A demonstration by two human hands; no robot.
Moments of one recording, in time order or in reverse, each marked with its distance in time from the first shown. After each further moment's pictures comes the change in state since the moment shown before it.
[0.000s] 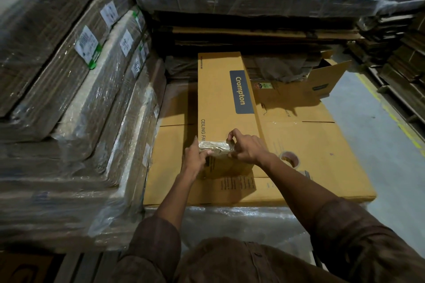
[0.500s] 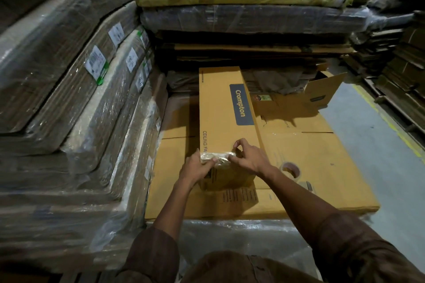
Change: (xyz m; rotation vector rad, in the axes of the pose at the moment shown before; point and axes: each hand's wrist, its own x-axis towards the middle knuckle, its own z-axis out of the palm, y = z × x) left_hand 0.003 -0.003 -0.017 0.067 -0.101 0.005; right_hand -0.013 0.000 0.000 0.263 0.133 0.039
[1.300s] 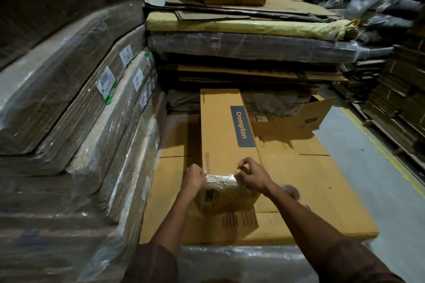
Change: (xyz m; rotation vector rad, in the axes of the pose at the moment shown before) left_hand 0.023 0.027 -0.022 0.090 0.064 -0.132; right_hand 0.008 -0.005 -0.005 0.404 0.028 0.245
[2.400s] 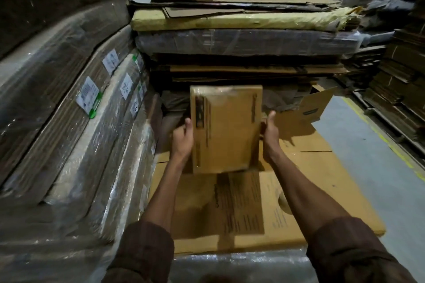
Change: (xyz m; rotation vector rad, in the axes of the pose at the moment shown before) left_hand 0.043 0.080 -0.085 -0.548 0.234 0.272; right_hand 0.053 -0.080 -0.072 0.680 0.371 0.064
